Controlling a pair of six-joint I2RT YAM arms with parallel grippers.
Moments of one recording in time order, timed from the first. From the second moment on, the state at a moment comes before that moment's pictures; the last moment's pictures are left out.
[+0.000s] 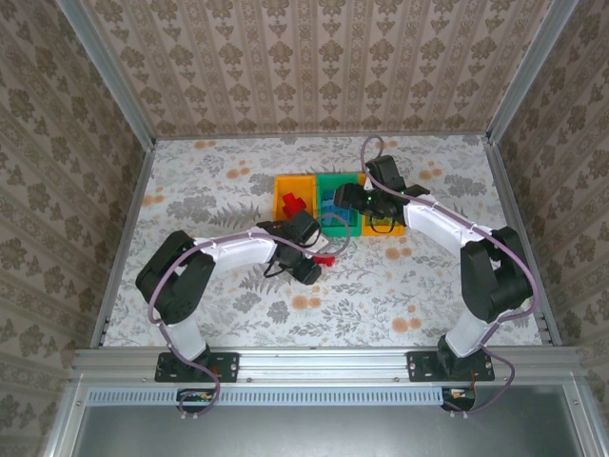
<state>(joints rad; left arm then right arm) -0.84 1.75 1.04 -0.54 0.15 -0.02 0.37 1.68 1.19 -0.33 -0.16 0.60</state>
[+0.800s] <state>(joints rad) -0.81 1.59 1.05 -0.63 0.15 -0.02 0.40 1.50 0.96 -0.29 -0.13 0.49</state>
